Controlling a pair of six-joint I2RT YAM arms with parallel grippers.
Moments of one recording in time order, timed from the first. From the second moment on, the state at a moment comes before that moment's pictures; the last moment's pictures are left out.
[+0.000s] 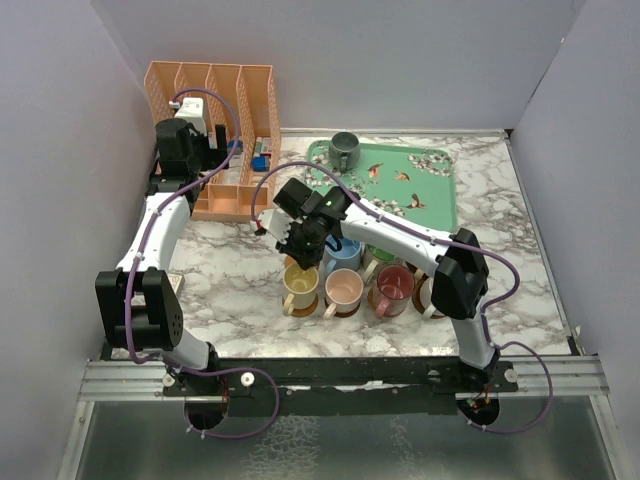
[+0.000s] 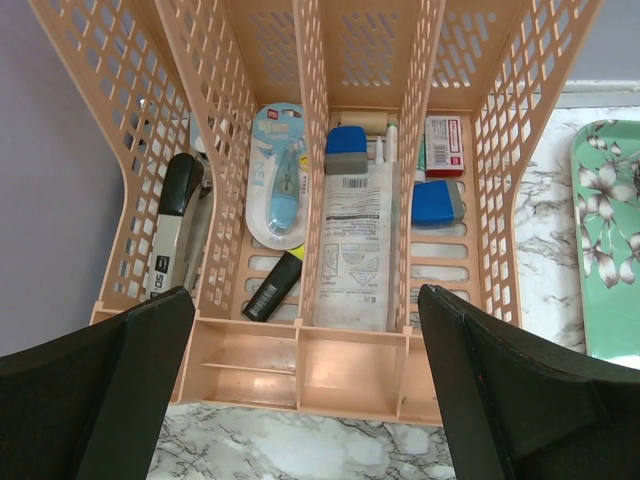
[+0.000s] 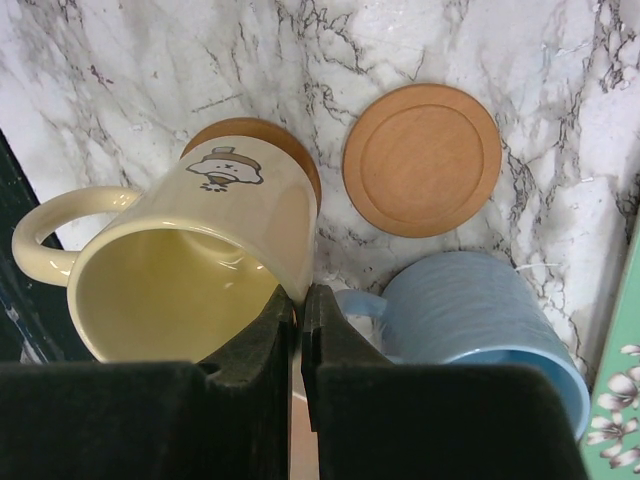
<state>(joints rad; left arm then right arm) 0.02 1.52 1.27 -0.09 -0.02 0.04 0.97 2.03 1.89 -1.00 -0.22 -0.36</state>
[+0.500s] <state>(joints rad) 0.03 1.52 1.26 -0.07 -0.01 0.04 1.00 2.07 1.88 -0.98 -0.16 -0.30</state>
